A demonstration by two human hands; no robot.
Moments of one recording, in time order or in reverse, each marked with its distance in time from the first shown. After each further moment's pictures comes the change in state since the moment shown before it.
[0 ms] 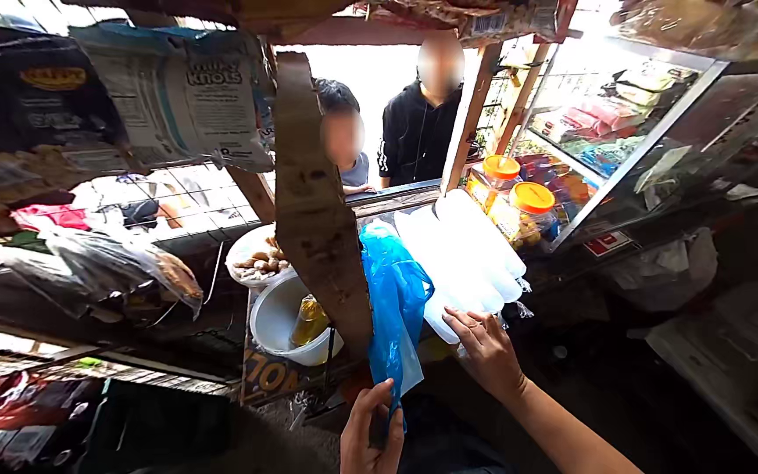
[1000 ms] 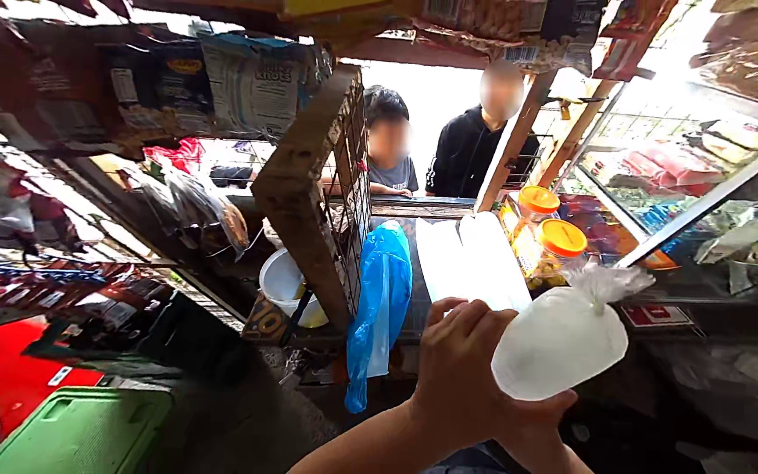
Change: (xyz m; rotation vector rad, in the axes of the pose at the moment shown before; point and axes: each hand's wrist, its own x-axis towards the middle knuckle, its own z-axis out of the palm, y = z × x) left_hand 0.139 0.139 0.141 0.448 0.167 0.352; right_hand -0.023 0.055 -0.079 0.886 0.029 0.197
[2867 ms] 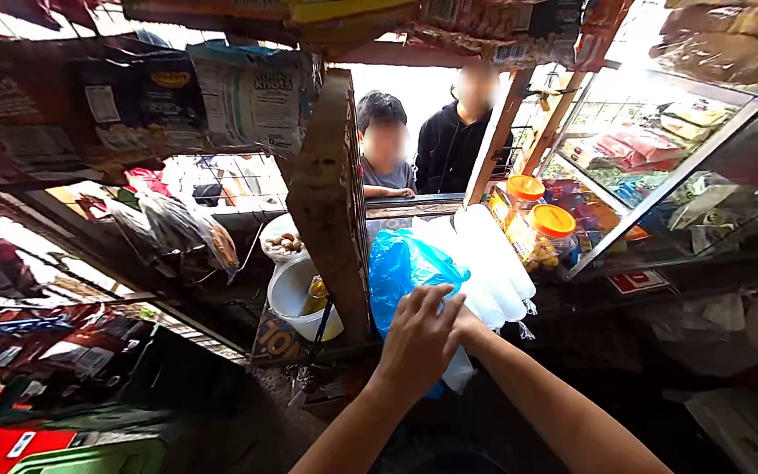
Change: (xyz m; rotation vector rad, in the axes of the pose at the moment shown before) left_hand -0.026 -0.091 -0.036 0.243 -0.460 0.068; right_hand 0.106 0.013 0.102 0.204 -0.396 0.937
